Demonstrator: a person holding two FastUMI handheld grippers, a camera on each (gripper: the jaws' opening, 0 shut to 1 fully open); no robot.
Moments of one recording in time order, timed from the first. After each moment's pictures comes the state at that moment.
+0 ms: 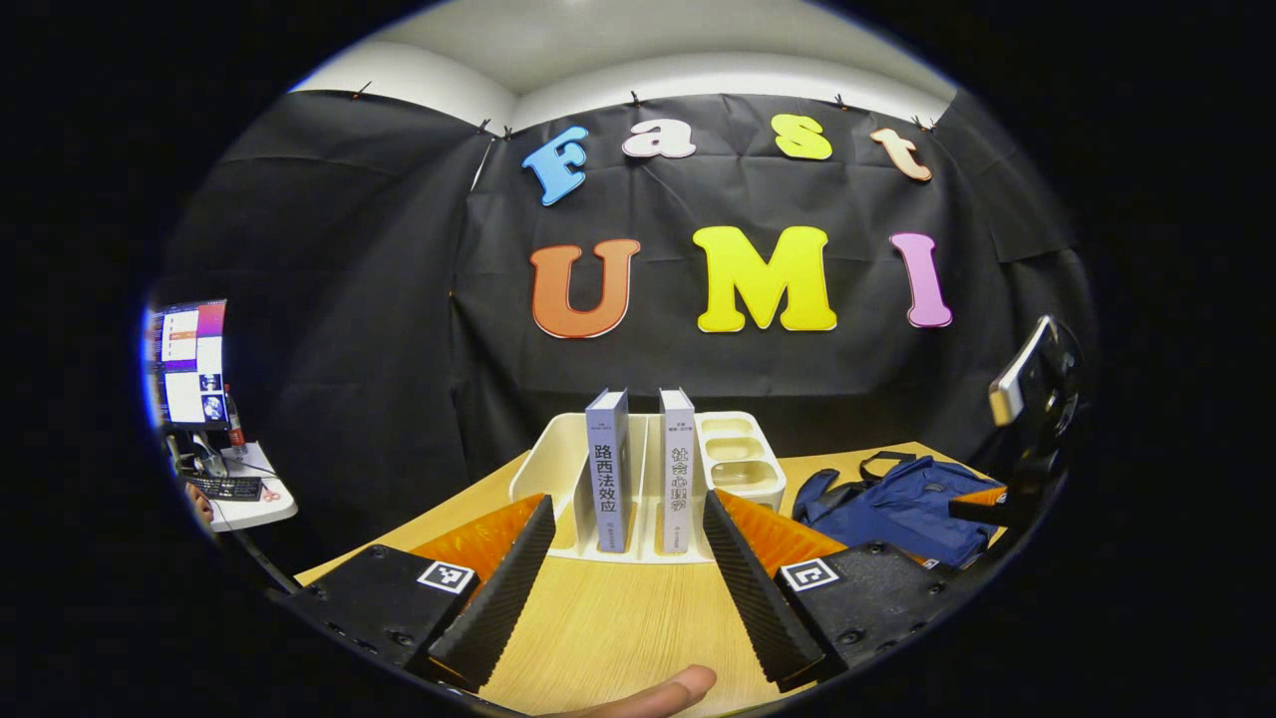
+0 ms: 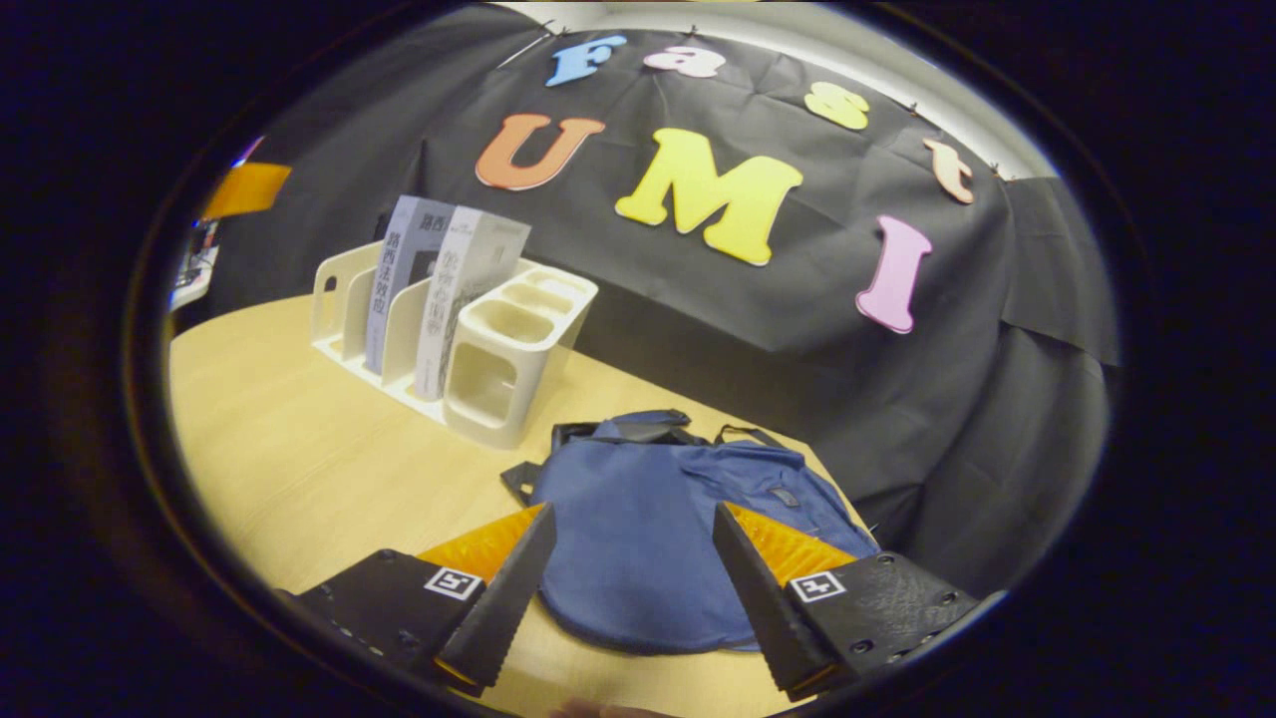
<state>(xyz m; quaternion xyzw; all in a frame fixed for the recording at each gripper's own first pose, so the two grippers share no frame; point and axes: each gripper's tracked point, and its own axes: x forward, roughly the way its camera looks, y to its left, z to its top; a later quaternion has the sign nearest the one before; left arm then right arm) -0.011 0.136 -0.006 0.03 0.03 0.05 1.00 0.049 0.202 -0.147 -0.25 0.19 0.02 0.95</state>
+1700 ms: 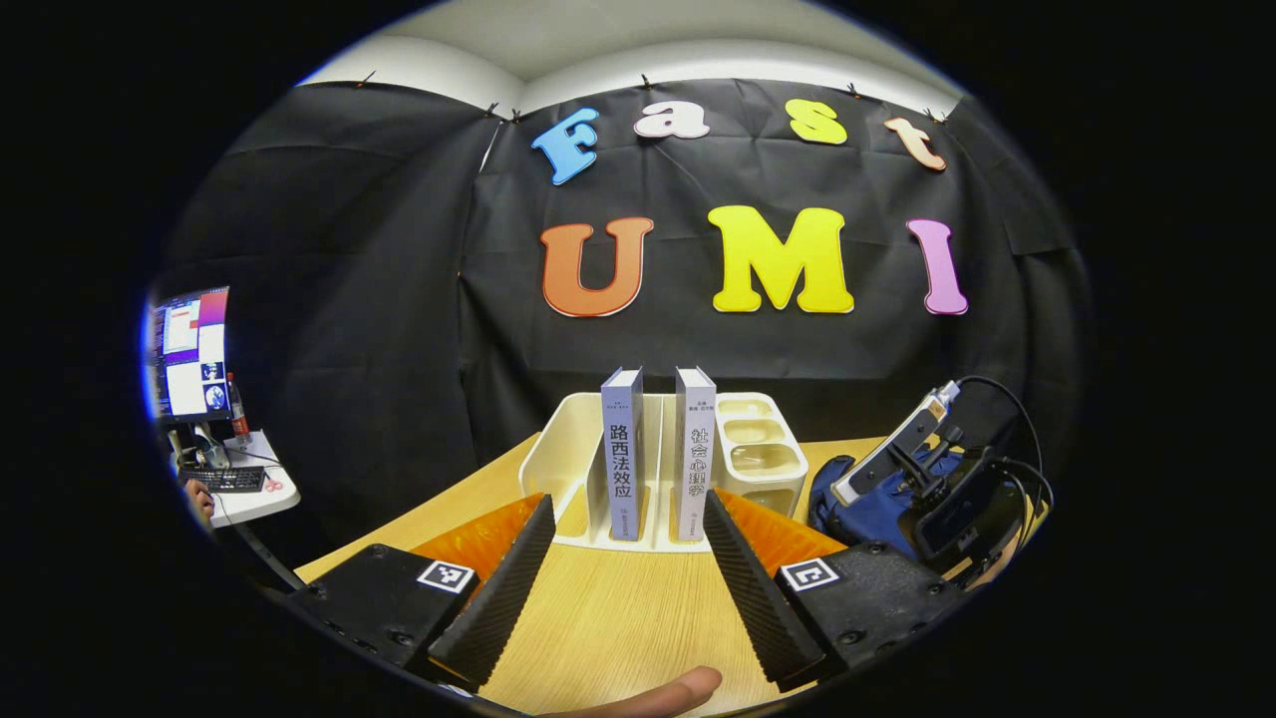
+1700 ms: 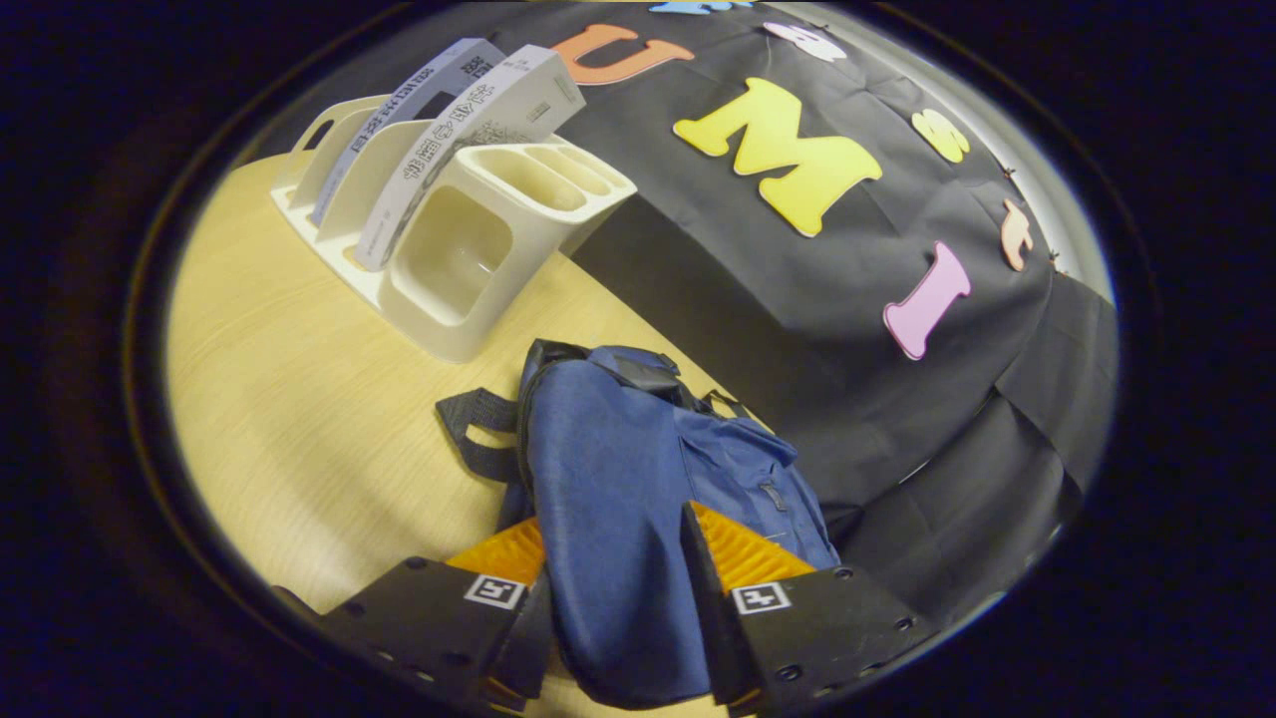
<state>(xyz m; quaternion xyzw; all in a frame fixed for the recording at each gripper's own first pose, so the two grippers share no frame) -0.005 0.140 -0.023 0.02 0.07 0.06 1.00 0.114 0.186 -0.189 -0.37 0.25 -0.06 0.89</state>
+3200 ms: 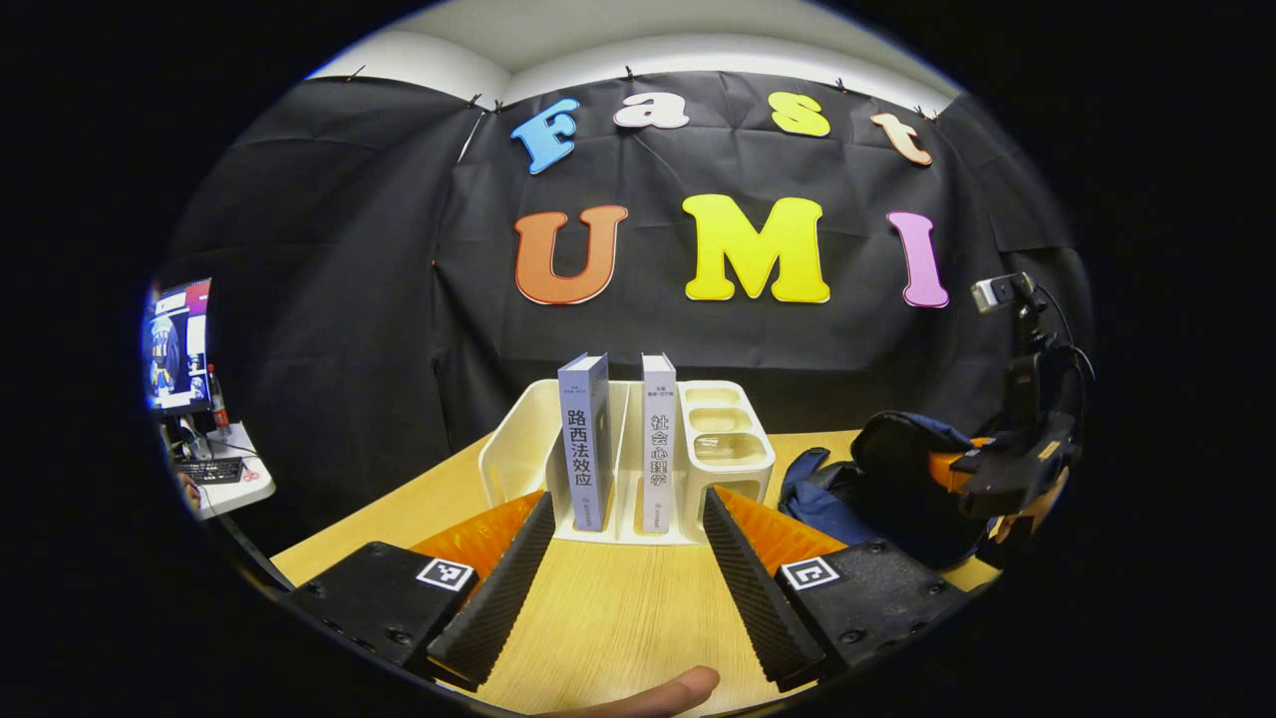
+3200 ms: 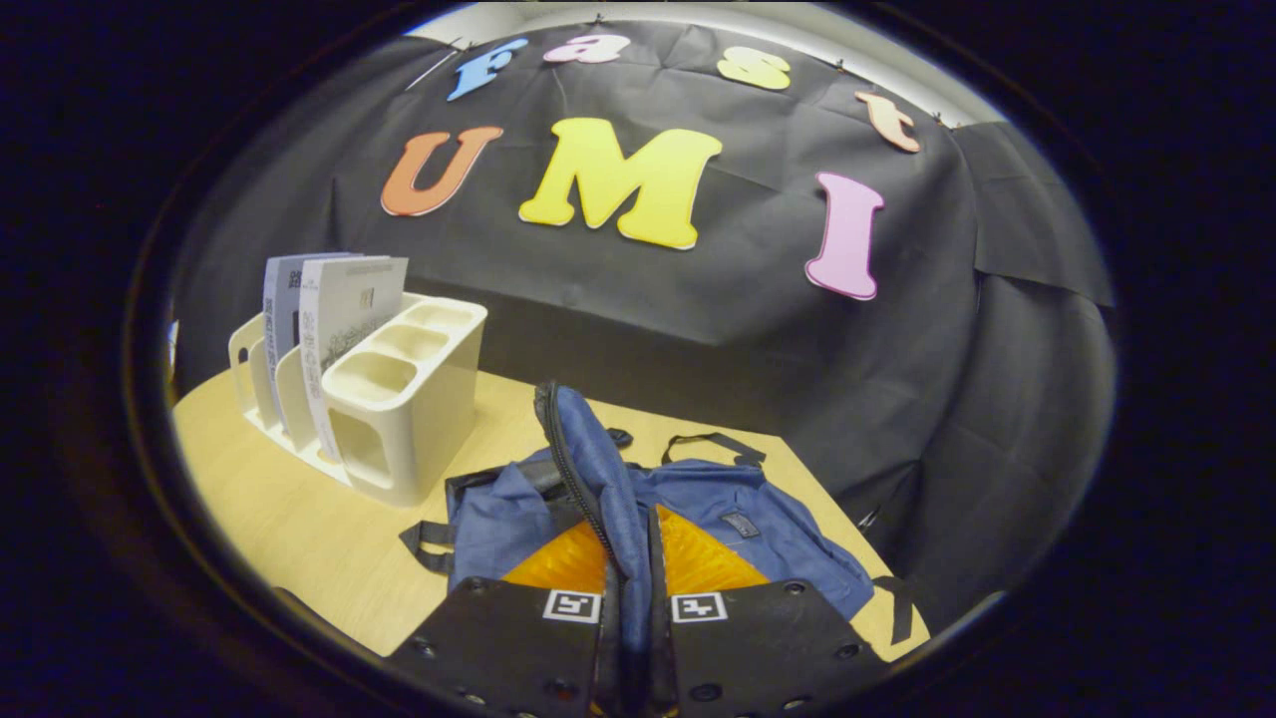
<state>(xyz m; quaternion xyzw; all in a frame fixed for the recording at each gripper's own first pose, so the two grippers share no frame) 0.003 0.107 -0.038 0.01 0.09 0.03 1.00 0.138 0.110 -0.078 -0.13 0.17 -0.02 0.98</state>
